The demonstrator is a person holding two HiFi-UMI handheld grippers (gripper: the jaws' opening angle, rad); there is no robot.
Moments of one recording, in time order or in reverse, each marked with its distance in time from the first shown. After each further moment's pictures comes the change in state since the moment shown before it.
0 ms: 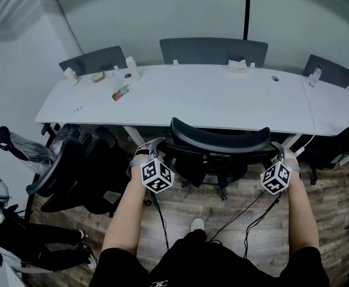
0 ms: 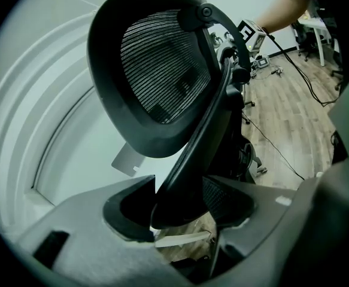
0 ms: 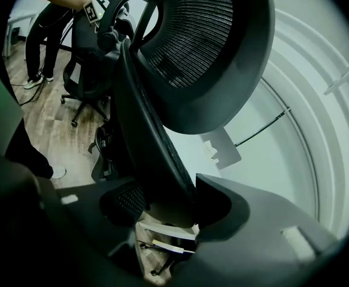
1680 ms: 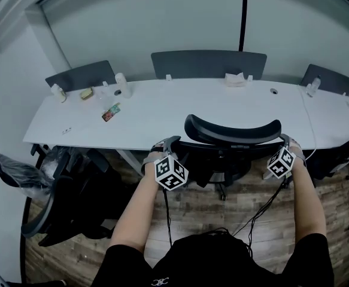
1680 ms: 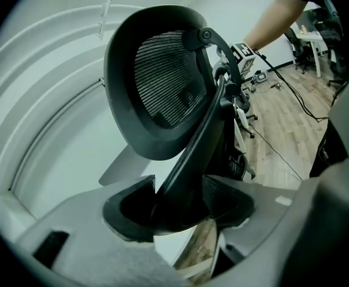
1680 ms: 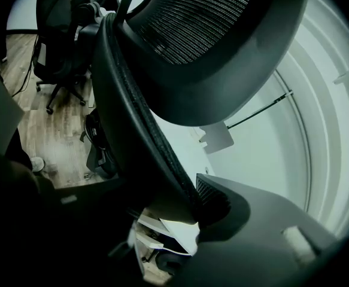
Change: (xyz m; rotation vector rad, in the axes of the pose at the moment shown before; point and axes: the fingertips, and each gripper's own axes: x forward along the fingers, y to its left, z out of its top) left arm 0.132 0.077 0.053 -0.027 -0.155 -0.067; right arm 0.140 -0.112 -0.018 0.021 0.206 -0.071
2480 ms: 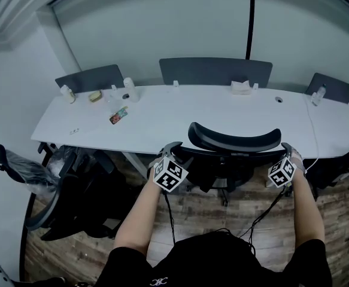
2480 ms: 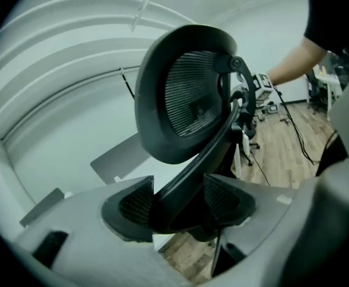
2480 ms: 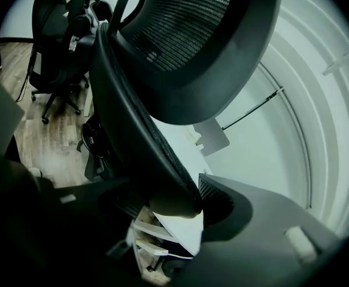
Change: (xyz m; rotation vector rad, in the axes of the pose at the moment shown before) left arm -0.009 0.004 0.012 -0.281 -0.088 -0.043; right arm -0.003 -0.004 -0.002 0.078 -0.065 -0.019
